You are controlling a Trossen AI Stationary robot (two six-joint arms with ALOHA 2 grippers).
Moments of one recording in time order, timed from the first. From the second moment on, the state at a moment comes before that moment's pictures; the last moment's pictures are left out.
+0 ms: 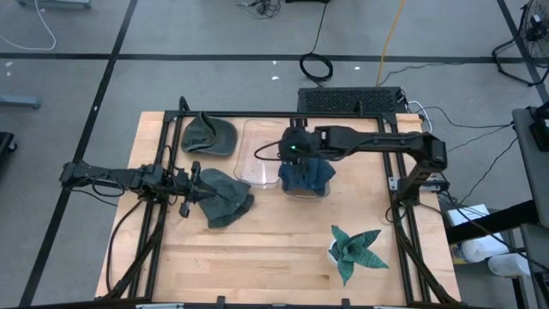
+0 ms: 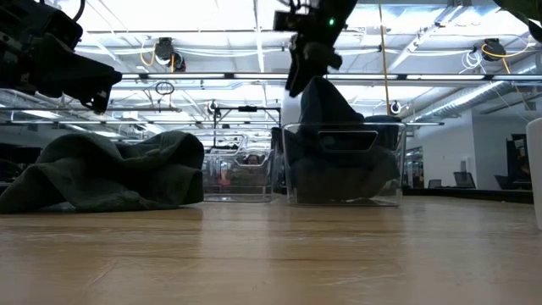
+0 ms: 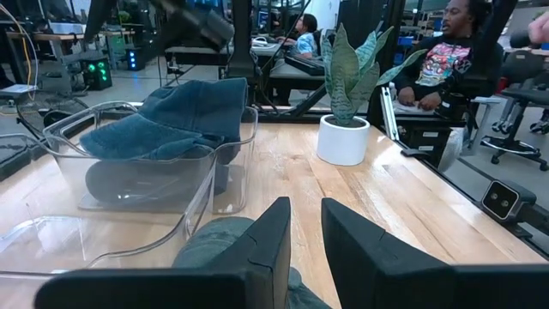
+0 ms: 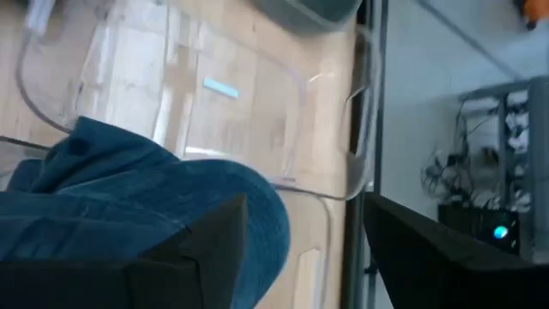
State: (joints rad) left arm -0.11 0.14 0.01 0.08 0.02 -0.06; right arm -0.13 1.71 1.55 -0.77 0.39 -0.47
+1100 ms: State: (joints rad) left arm -0.11 0.14 0.01 0.08 0.02 -0.06; right arm -0.02 1.54 1.55 -0.55 -0.03 -0.06
